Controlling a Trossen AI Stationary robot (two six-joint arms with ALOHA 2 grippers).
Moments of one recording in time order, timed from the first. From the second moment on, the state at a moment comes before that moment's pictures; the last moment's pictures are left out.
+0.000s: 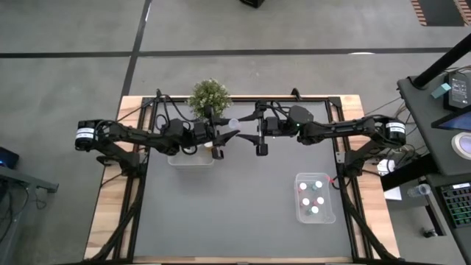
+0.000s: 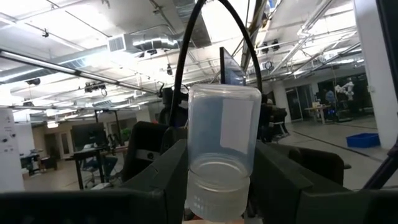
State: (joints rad) left arm 0.12 1.43 0.71 1.17 0.01 0.19; right arm -0.21 1.52 0.89 0.86 -0.32 -0.29
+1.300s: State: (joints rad) left arm 0.12 1.42 0.70 1.11 0.03 0.16; right arm -0.21 1.51 0.89 0.79 -0.32 -0.35
